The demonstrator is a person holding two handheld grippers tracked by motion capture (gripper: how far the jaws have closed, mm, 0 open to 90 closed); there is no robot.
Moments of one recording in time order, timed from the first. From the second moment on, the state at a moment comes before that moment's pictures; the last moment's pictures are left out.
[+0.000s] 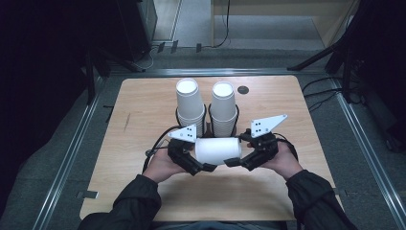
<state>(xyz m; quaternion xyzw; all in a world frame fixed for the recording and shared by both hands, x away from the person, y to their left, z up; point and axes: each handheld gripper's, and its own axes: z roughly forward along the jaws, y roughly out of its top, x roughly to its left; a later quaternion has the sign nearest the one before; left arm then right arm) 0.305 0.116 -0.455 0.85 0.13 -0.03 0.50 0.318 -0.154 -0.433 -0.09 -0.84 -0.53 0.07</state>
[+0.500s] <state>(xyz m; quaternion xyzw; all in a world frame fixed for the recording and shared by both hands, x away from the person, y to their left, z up) 0.303 0.131 -0.434 0.87 0.17 -0.02 0.46 0.320 -0.163 -0.442 -0.11 -0.86 -0.49 0.06</state>
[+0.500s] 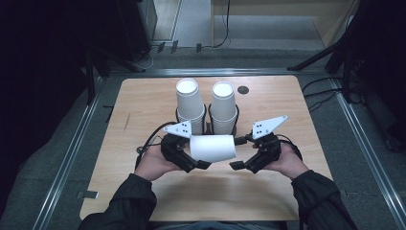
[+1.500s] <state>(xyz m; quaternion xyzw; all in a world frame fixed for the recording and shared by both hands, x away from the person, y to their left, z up) 0.321 0.118 -0.462 0.94 0.17 -0.03 0.29 0.326 -0.144 -0.471 -0.11 -0.91 -0.39 0.02</state>
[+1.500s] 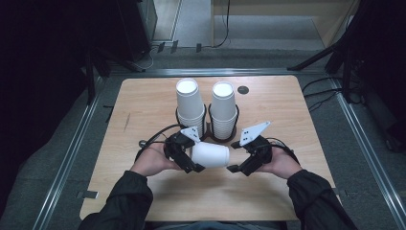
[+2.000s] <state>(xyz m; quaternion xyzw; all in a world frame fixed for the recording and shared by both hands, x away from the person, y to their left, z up) 0.315 0.090 -0.472 0.96 0.14 -0.03 0.25 0.319 -0.120 -0.481 -0.06 -0.93 -0.35 0.01</state>
